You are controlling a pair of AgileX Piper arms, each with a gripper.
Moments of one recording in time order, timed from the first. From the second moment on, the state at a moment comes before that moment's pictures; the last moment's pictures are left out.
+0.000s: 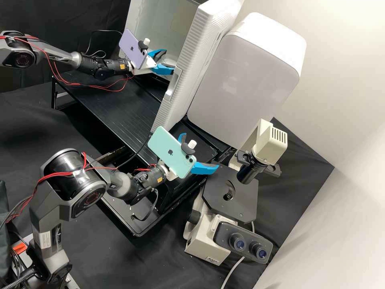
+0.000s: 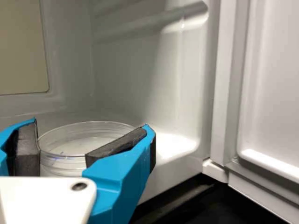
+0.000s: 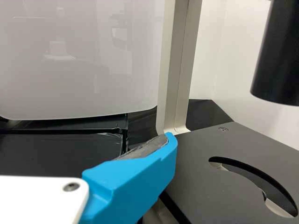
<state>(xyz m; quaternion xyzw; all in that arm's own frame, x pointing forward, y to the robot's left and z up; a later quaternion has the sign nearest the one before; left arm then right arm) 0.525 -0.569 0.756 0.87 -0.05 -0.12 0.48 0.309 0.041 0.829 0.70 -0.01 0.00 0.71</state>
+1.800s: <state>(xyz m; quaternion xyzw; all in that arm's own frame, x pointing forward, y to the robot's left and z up) 0.478 -0.590 0.763 0.87 -0.04 -0.14 0.48 0.309 0.041 0.829 0.70 -0.01 0.00 0.71</state>
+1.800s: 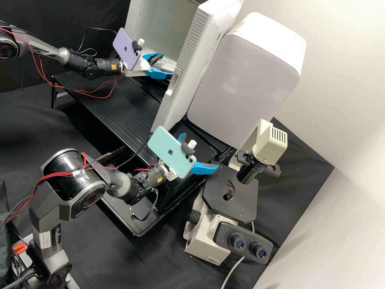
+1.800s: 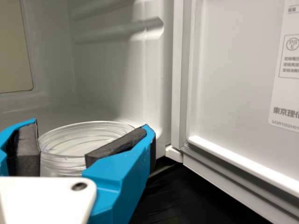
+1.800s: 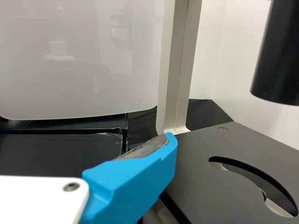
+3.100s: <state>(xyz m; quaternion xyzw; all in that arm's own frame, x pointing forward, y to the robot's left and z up) 0.499 -0.596 0.769 0.86 -0.05 -0.13 0.49 0.309 0.041 0.829 0.70 -0.01 0.00 0.71</state>
